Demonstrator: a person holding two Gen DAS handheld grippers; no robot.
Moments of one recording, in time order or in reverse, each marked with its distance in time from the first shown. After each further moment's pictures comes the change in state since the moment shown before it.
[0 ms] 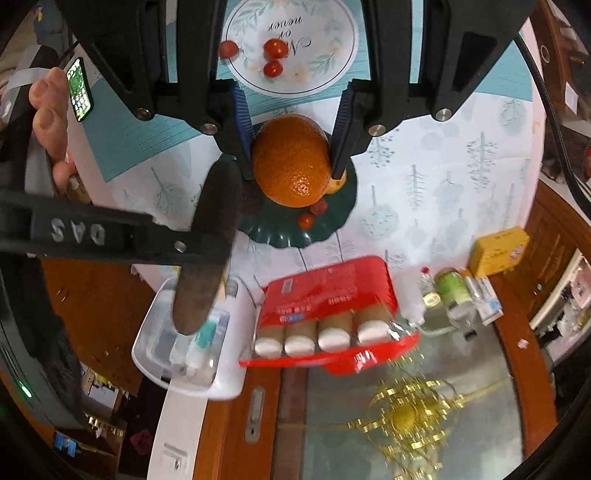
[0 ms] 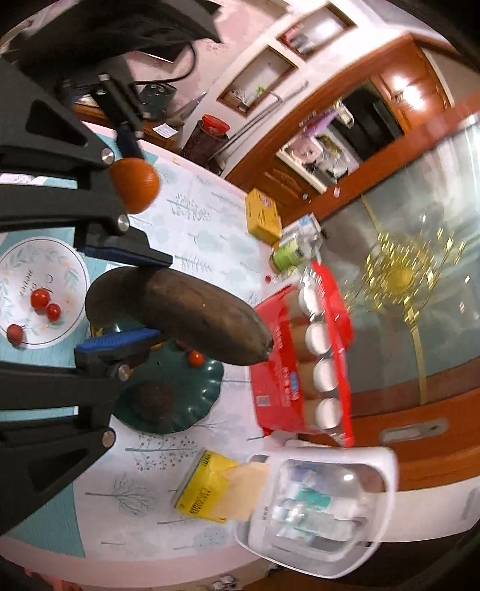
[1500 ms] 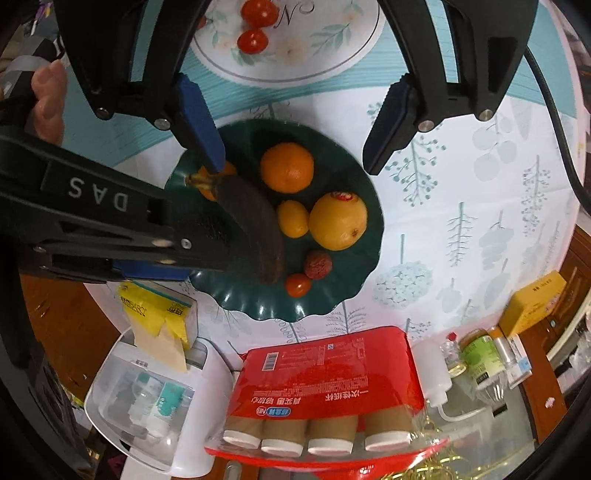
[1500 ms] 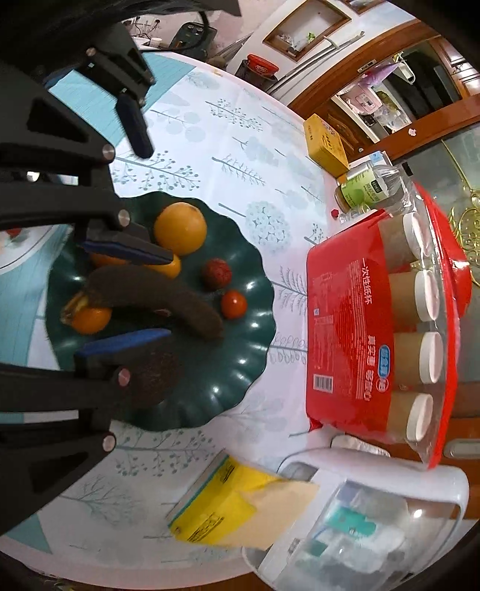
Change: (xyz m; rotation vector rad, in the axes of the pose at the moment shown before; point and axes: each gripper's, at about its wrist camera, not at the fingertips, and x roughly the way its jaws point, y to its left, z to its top) left arm 0.133 0.010 -0.046 -0.033 0.124 0.007; right arm 0.131 -0.040 -0.037 -0.119 0.107 -0.204
